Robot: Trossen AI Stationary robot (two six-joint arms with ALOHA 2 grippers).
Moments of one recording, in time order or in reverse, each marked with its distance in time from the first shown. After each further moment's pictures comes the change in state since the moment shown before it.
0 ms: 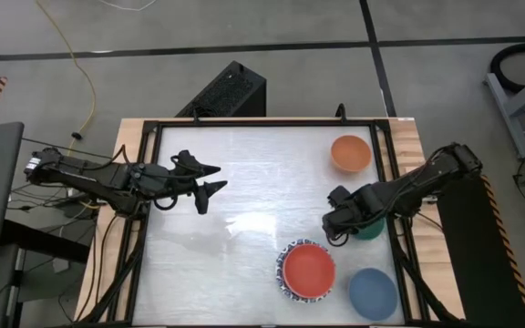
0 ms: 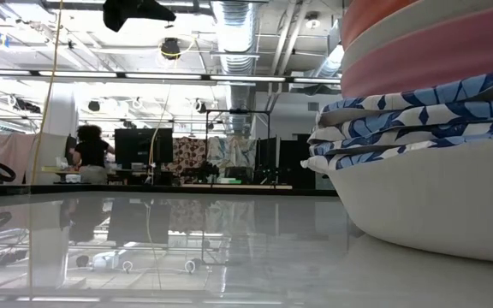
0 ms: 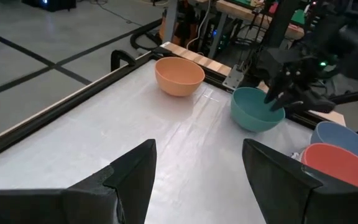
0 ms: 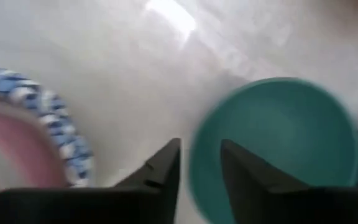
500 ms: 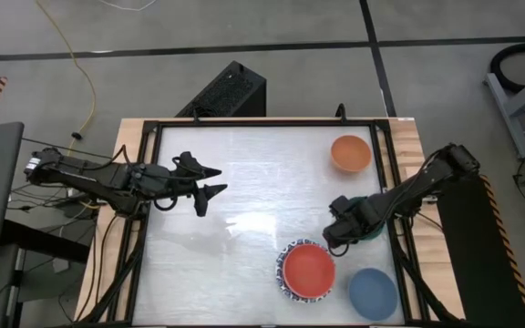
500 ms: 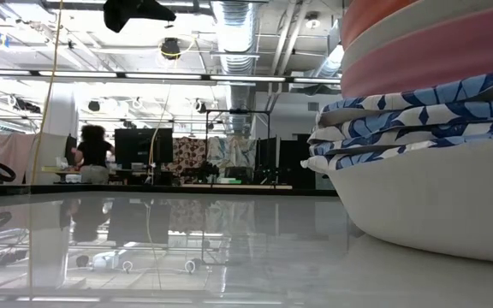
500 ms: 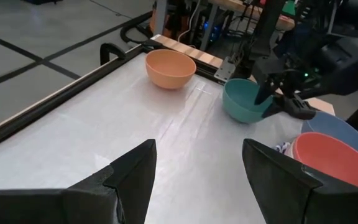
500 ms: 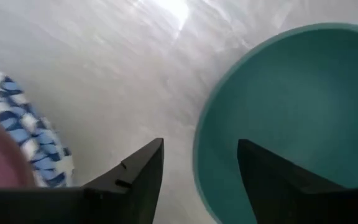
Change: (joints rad) left arm 0.000 0.000 0.000 -0.015 0.053 -0.001; right arm 0.067 0.029 -0.138 0.123 -0.030 0.145
